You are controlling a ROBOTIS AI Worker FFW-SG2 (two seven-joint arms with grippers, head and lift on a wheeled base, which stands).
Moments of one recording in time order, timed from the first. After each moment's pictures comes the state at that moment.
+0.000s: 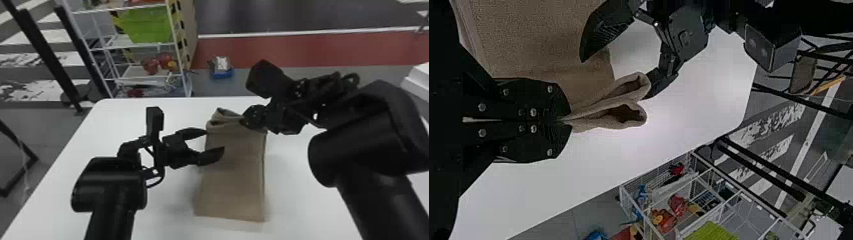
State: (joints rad) left arm -0.17 0.01 0.18 -1.46 -0.19 0.36 -1.10; right arm -0.32 0.00 0.39 -1.84 0.92 0.60 1.27
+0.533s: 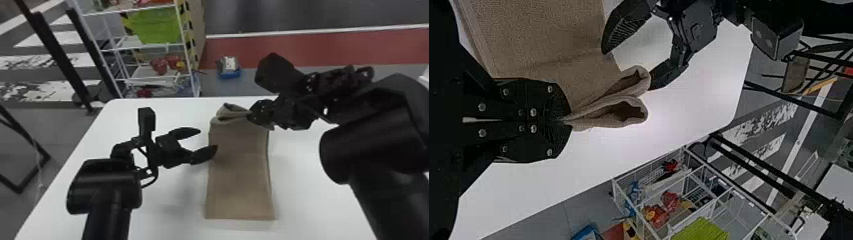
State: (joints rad) left arm -0.16 0.03 0.26 -1.48 -0.21 0.35 -1.14; right arm -0.33 0.00 0.39 -1.86 0.91 0.59 1.27
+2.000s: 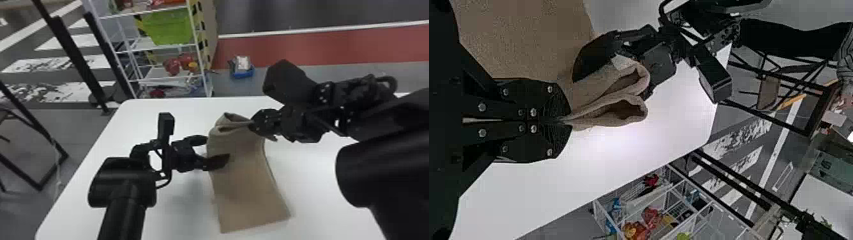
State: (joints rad) left arm -0.19 0.07 0.23 -1.37 -0.24 0.34 -1.14; right arm -0.26 0.00 0.42 -1.97 0.88 0.62 1.30
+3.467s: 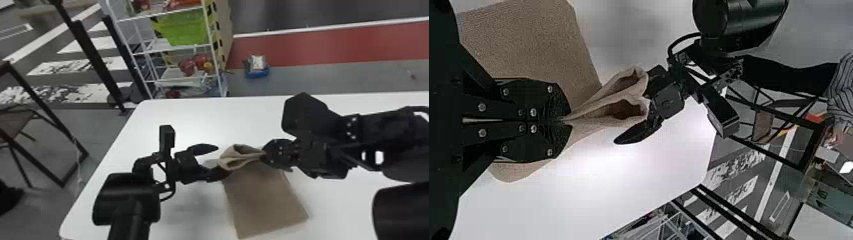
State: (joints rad) left arm -0.09 0.07 0.30 -1.46 -0.20 0.30 -1.18; right arm -0.12 -0.08 0.48 -2.14 0.87 0.65 1.36
